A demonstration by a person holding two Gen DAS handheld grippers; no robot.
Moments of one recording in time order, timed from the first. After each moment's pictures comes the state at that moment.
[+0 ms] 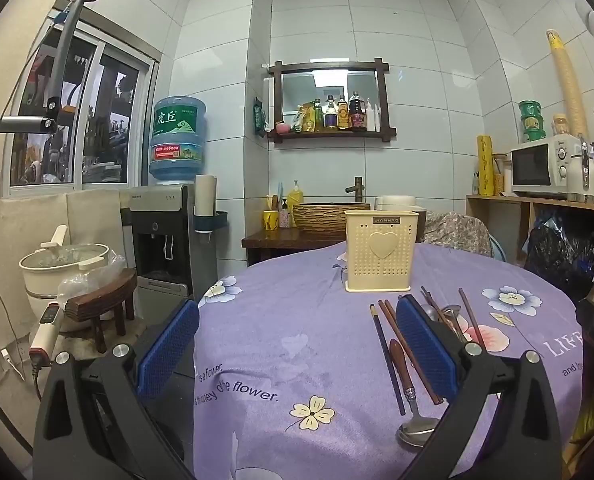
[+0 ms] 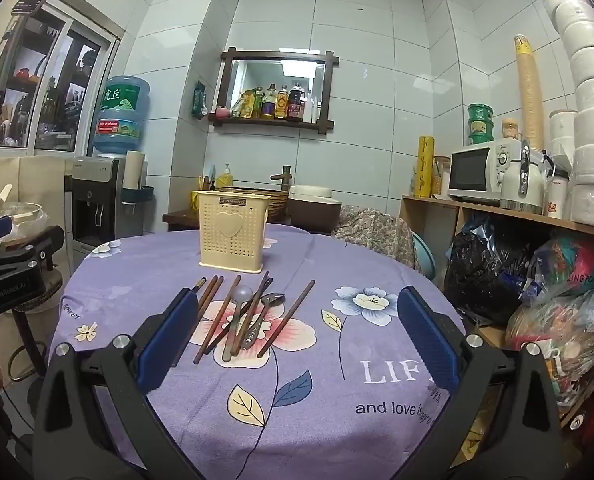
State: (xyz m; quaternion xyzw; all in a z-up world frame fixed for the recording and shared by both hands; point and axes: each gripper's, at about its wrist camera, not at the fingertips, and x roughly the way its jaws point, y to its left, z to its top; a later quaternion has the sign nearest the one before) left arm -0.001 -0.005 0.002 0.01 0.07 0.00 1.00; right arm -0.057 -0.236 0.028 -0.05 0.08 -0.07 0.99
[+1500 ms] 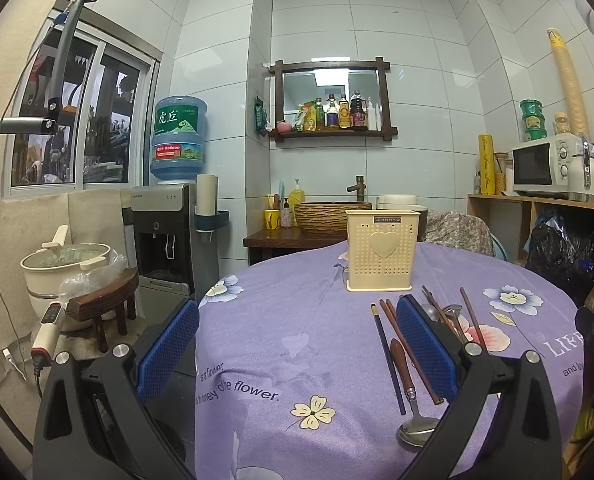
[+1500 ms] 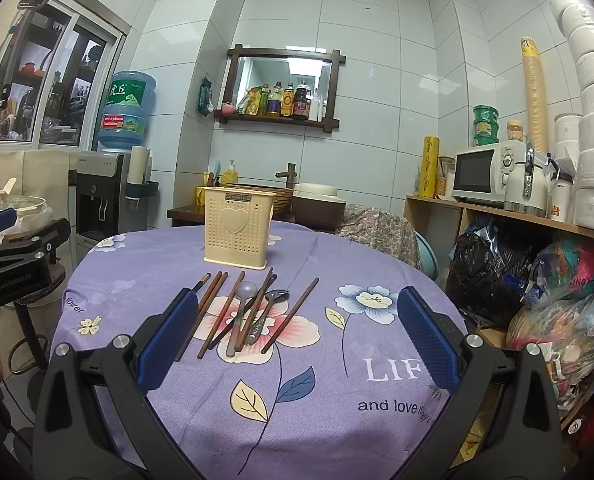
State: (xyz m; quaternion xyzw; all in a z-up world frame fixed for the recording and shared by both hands) left arm -0.002 -0.006 -0.002 0.01 0.06 0.00 1.00; right arm -0.059 -0.232 0.027 -0.05 0.09 -0.06 0.99
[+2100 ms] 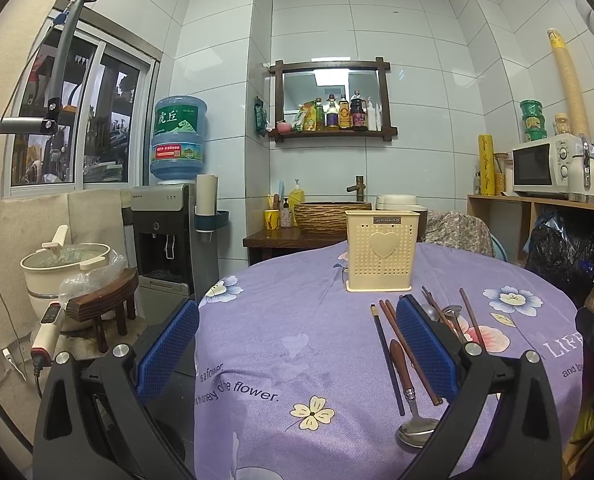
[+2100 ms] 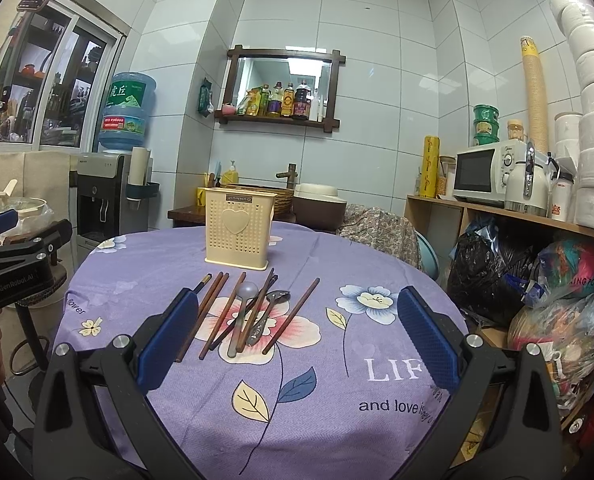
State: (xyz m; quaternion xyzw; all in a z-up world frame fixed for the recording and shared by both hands) left arm -0.002 -0.007 -0.001 0.01 0.07 0.00 1.00; right arm -0.060 -0.229 0.027 -0.05 0.09 -0.06 0.99
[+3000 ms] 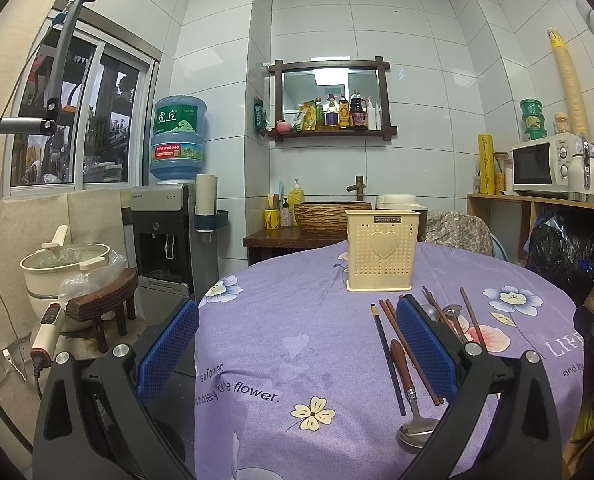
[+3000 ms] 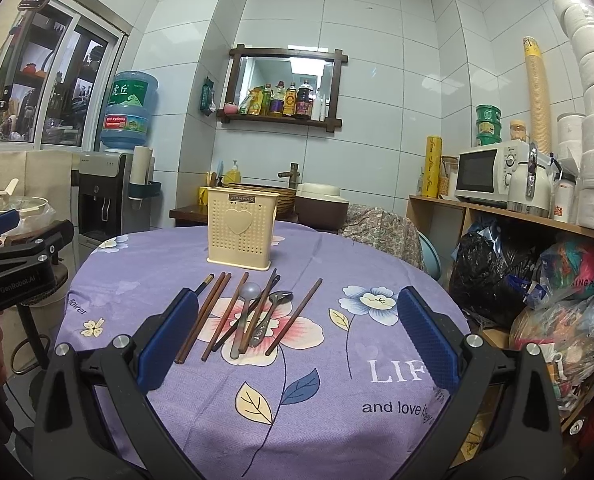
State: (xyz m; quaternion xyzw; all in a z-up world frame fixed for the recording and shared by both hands) left arm -0.004 -0.007 0.000 0.01 0.07 0.00 1.00; right arm -0.058 -0.229 0.030 -0.05 0.09 -0.06 0.99
